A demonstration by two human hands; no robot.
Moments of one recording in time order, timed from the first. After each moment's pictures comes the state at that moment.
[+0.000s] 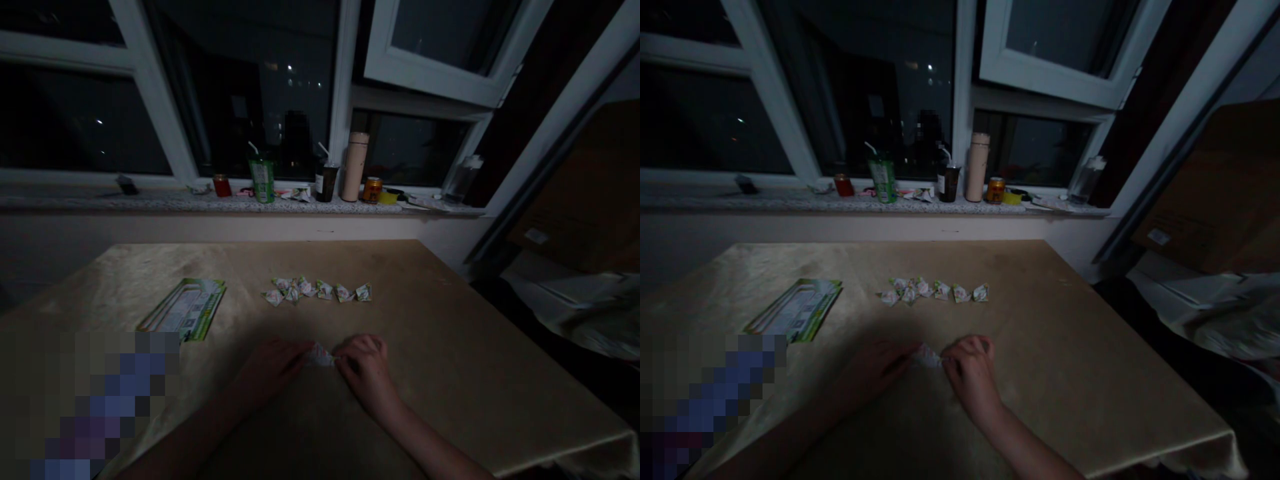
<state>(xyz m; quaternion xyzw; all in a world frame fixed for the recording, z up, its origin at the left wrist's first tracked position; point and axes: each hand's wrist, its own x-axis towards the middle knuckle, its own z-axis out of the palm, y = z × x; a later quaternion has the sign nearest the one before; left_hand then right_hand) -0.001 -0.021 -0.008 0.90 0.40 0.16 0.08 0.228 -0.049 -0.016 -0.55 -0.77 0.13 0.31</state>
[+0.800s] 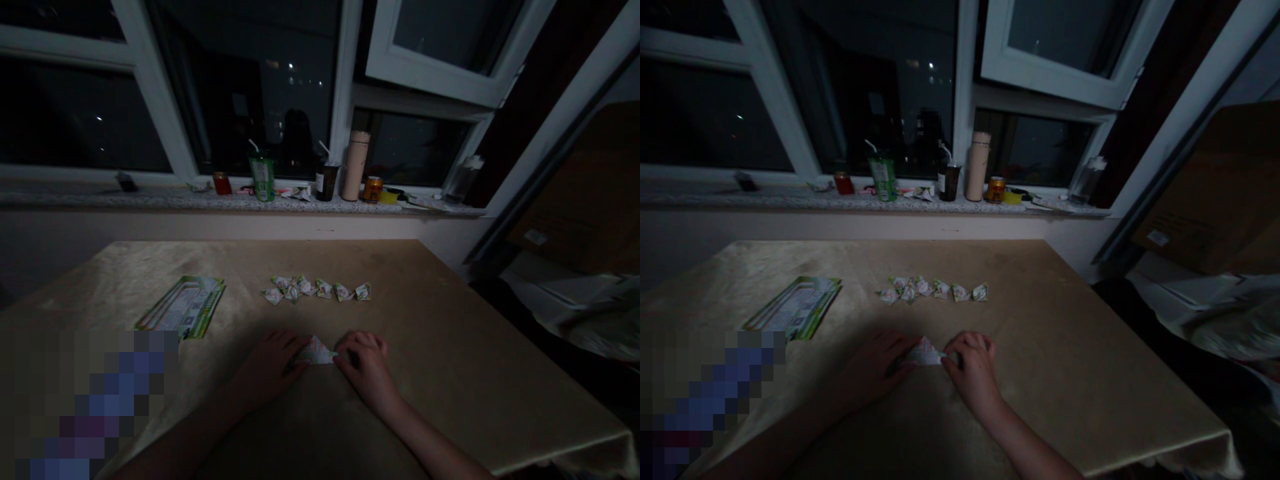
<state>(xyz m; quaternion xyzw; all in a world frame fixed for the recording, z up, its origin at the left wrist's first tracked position) 0.002 -0.020 -0.008 0.90 0.40 0.17 0.05 0.231 -0.044 -0.021 -0.57 -0.75 0.12 0.31</state>
